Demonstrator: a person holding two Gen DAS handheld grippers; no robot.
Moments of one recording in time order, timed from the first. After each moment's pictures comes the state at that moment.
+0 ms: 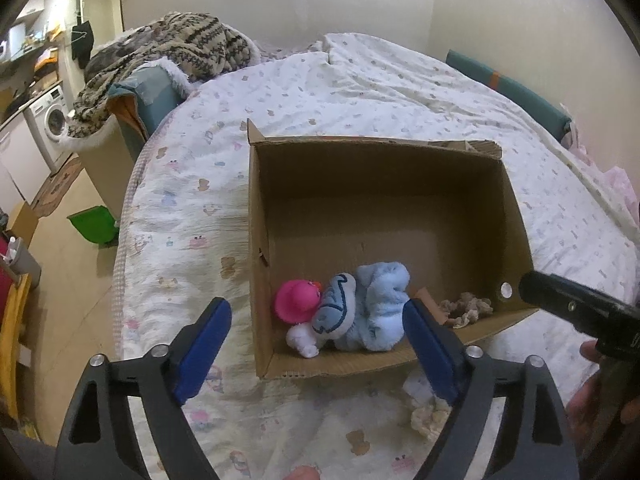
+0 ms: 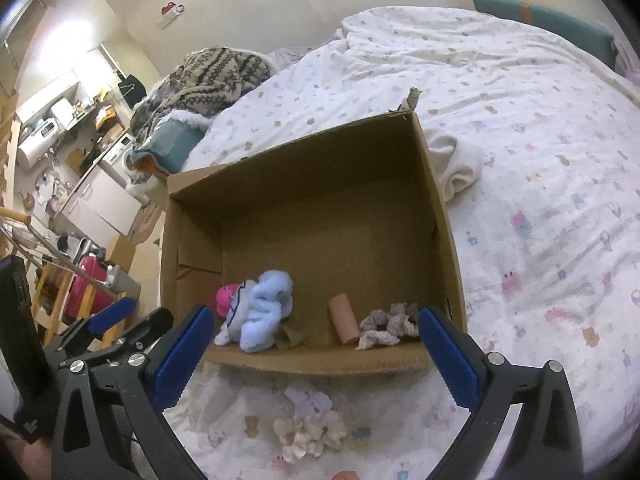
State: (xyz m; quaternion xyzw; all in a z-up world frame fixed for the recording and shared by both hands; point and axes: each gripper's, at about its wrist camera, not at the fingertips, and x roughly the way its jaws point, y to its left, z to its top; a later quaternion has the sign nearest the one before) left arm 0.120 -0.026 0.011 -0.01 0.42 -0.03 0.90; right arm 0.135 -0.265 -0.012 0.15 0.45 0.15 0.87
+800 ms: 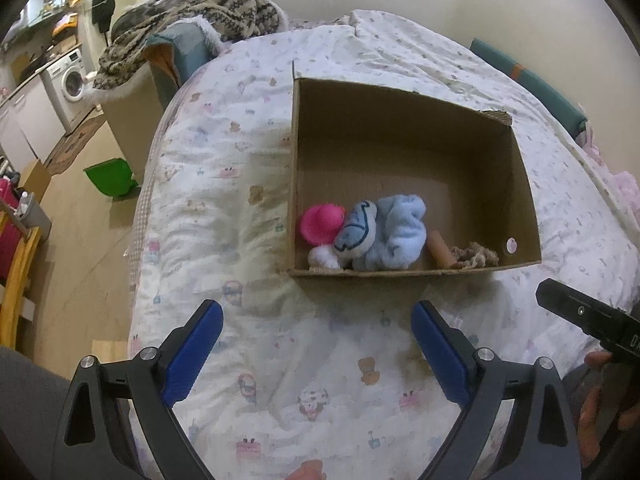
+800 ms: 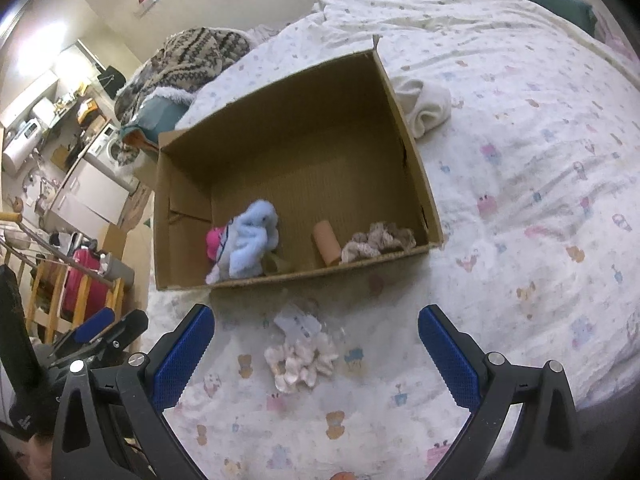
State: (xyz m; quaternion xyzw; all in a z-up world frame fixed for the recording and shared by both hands) left arm 0.065 -0.005 -0.004 -0.04 0.47 0.00 0.88; right arm 0.085 -0.271 -0.029 0.16 0.50 0.12 0.84
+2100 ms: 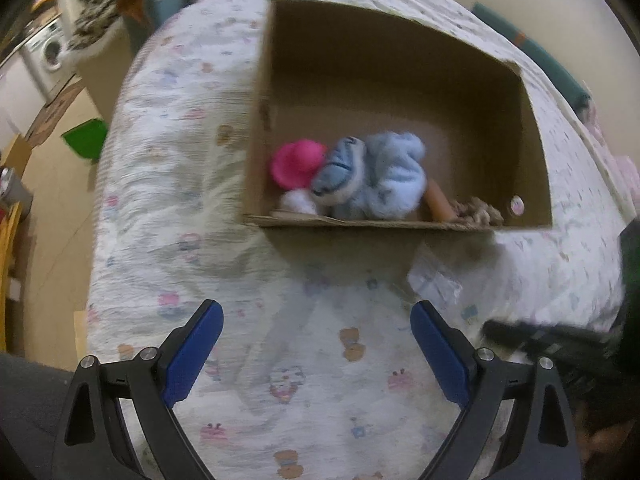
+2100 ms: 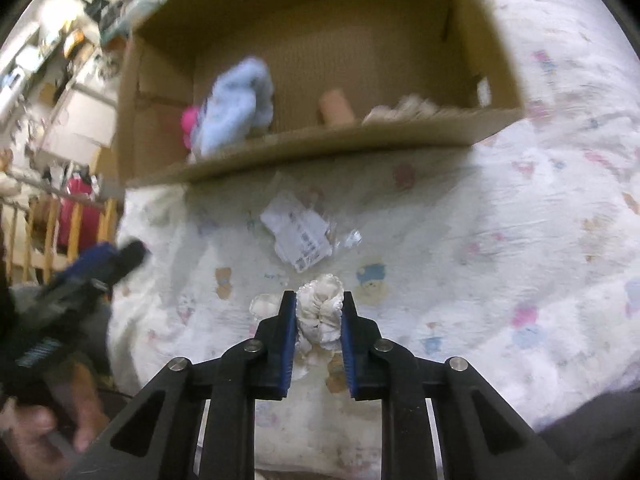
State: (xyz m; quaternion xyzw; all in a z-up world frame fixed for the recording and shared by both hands) left arm 0.082 -0.025 -0.048 -0.04 0.55 -0.03 0.83; right arm 0.090 -0.249 -0.079 0.13 0.62 0.15 0.76
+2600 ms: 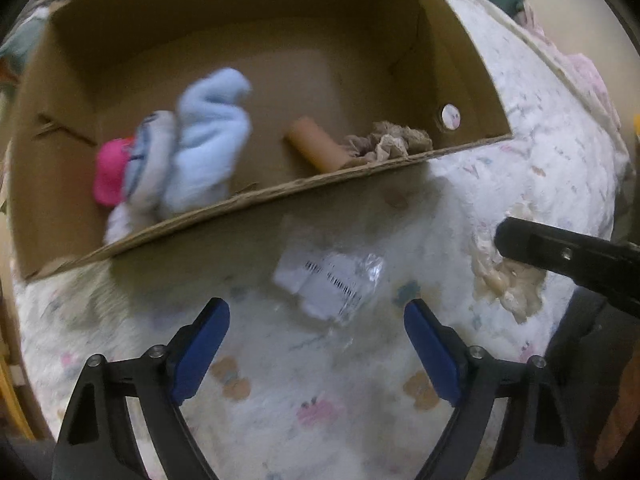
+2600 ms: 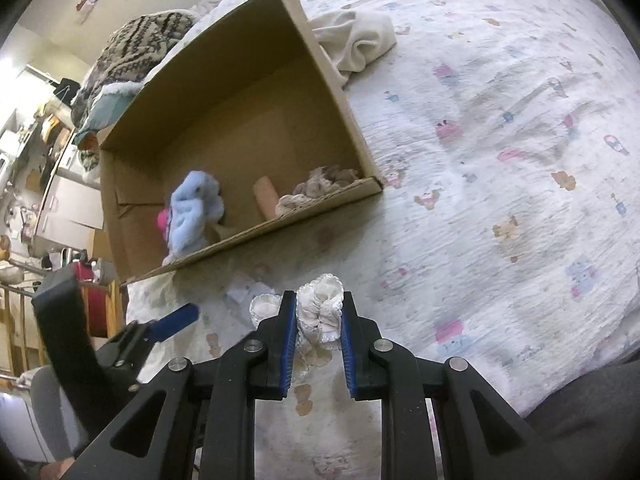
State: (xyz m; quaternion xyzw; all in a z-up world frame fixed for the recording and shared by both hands) left arm 0.111 -0.125 -0.099 0.05 0.59 -0.16 0.79; right arm 0.100 -0.298 -0.070 0.21 0.58 0.07 0.78
